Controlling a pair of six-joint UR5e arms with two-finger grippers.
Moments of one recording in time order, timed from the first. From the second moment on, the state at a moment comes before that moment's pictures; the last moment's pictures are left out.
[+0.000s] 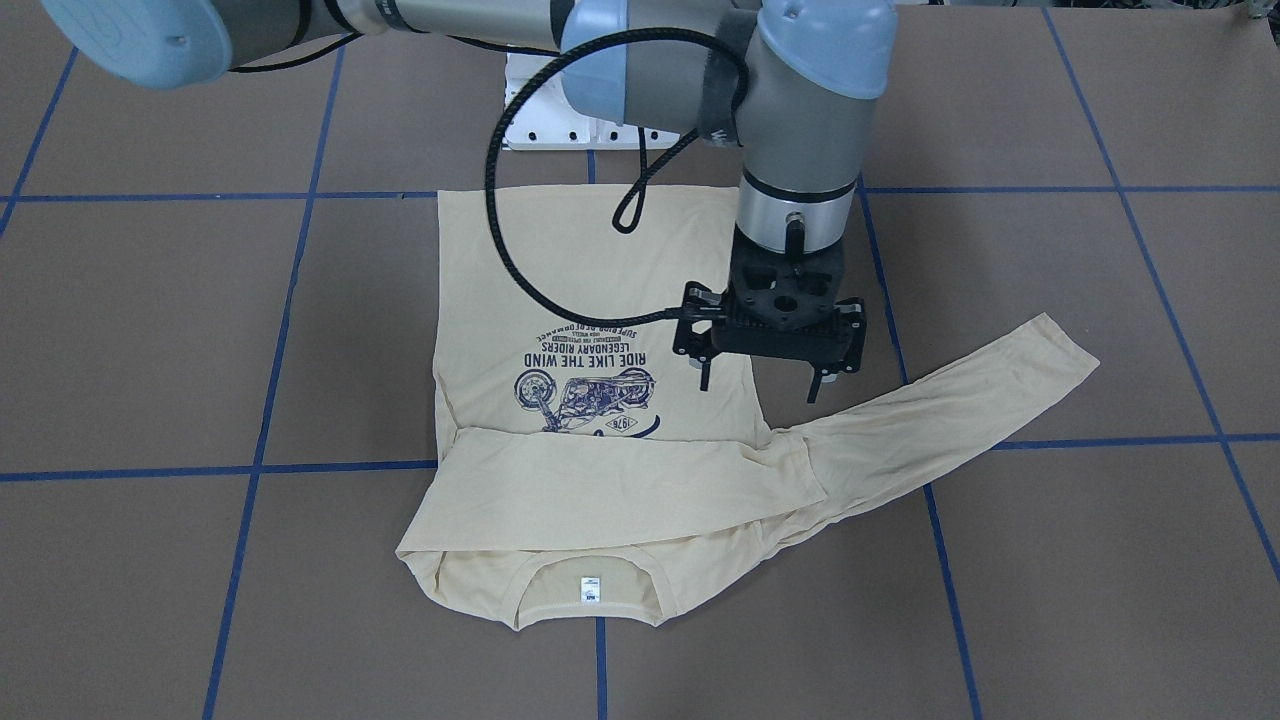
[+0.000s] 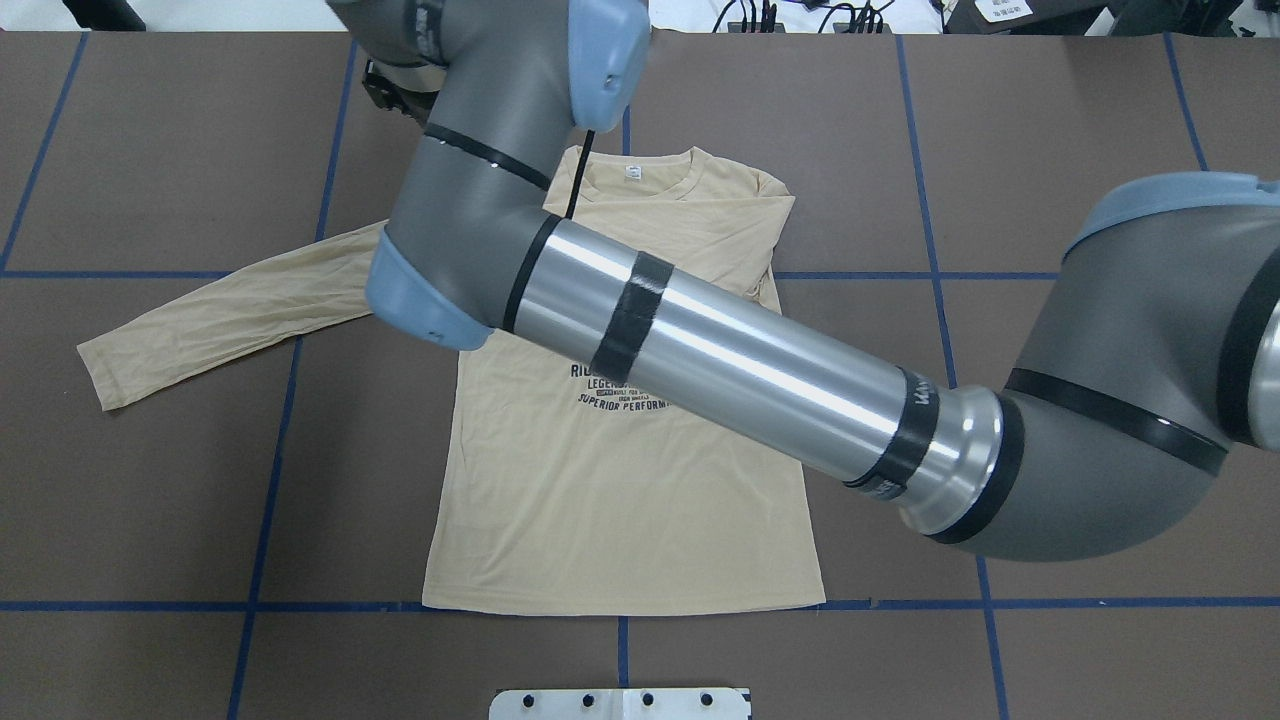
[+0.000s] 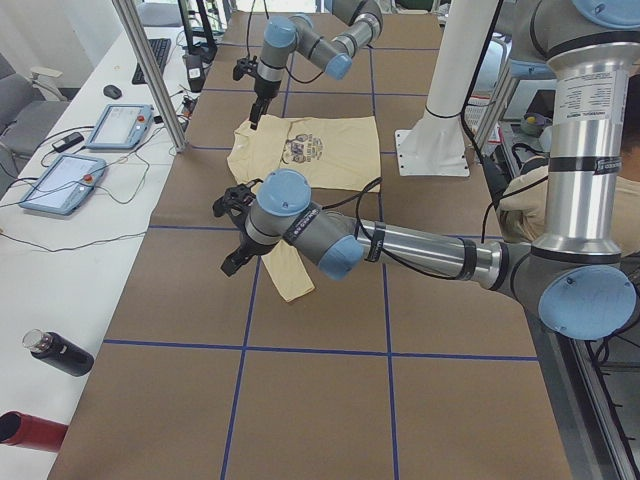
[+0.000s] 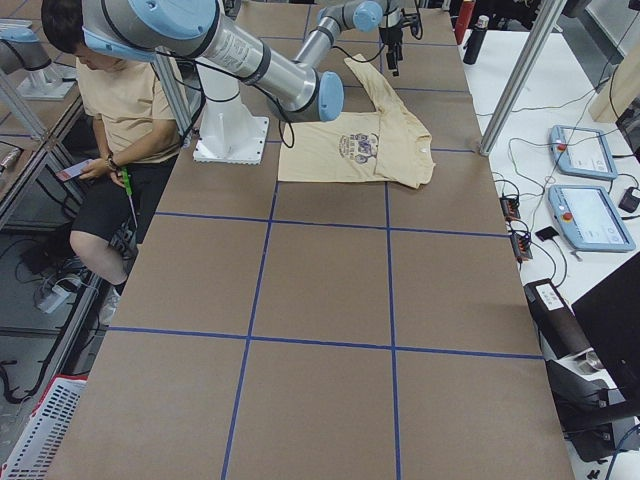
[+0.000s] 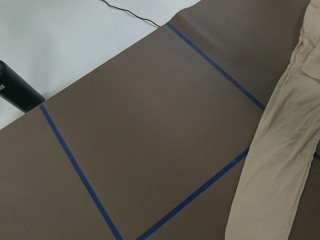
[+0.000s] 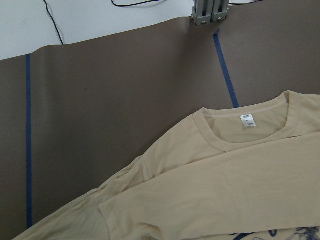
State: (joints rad) left arm -1.50 -1.54 -1.76 -2.12 -2.36 0.06; right arm 0.66 -0.26 1.15 -1.64 1.73 1.31
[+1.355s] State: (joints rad) left arm -1.03 -1.39 -1.56 -2.69 -1.92 -0.62; right arm 1.16 -1.68 2.03 -1.28 2.14 0.48
